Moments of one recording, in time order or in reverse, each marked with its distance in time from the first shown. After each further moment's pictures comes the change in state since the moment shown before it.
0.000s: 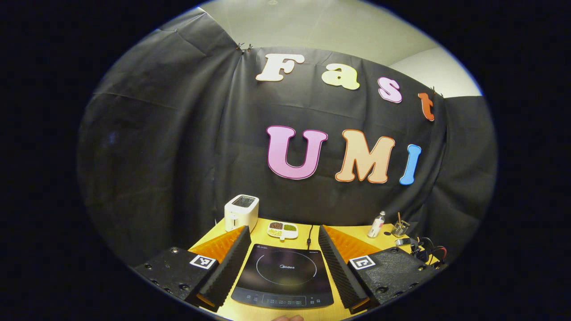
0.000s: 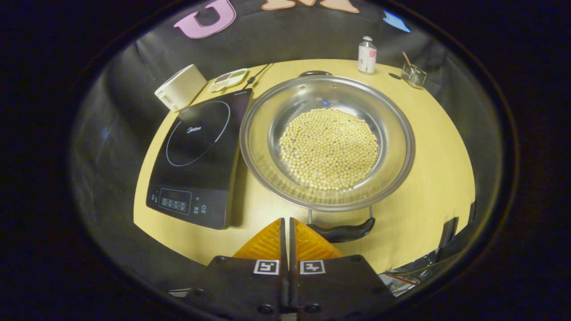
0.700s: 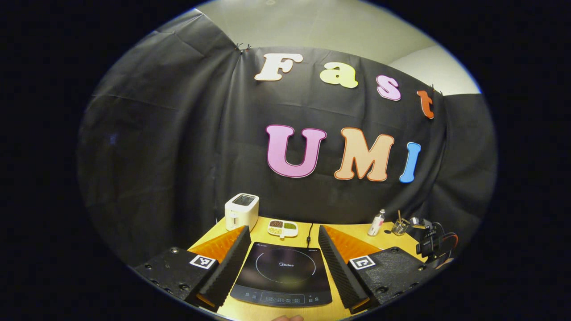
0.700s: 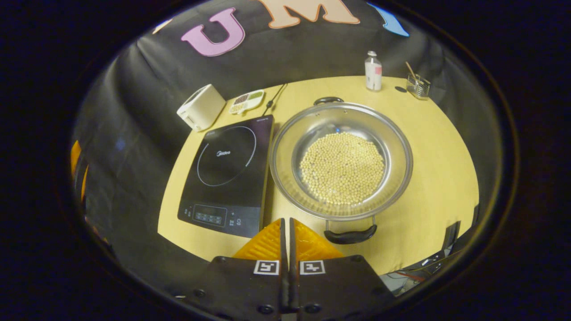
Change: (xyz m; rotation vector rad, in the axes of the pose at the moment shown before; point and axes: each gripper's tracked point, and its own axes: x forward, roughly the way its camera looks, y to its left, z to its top) left arm -0.004 -0.005 -0.002 -0.009 0.013 0.006; right arm -0.038 0.030 0.029 0.029 -0.098 0.116
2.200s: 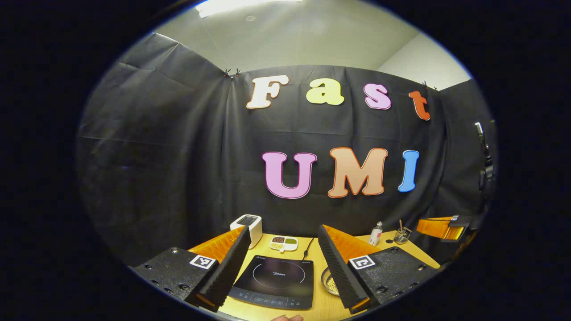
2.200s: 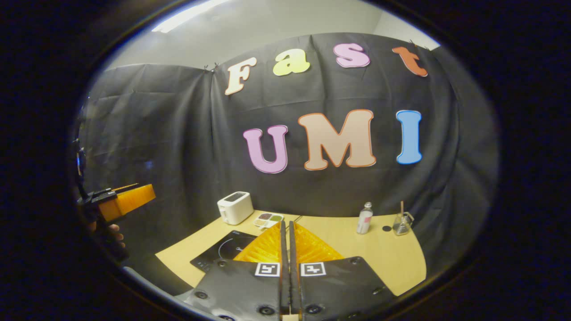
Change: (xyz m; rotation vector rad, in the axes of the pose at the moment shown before) left arm -0.049 -0.092 0.074 0.124 -0.108 0.114; right arm -0.242 -0.008 0.178 -0.298 -0.812 0.241
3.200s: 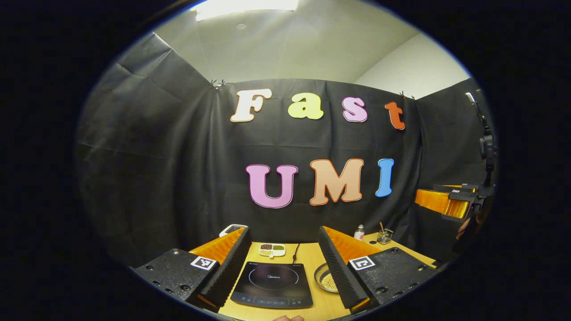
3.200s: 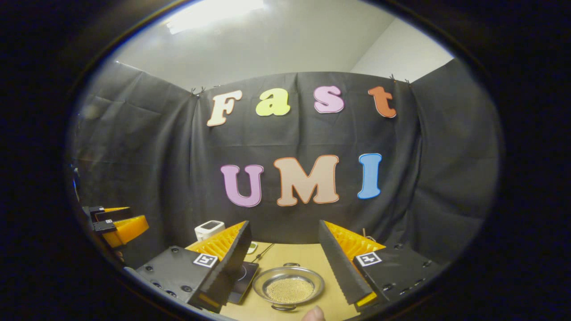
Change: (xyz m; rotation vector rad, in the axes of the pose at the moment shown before) left arm -0.039 0.013 0.018 0.007 -0.076 -0.188; right arm -0.099 0.024 0.086 -0.058 -0.235 -0.292
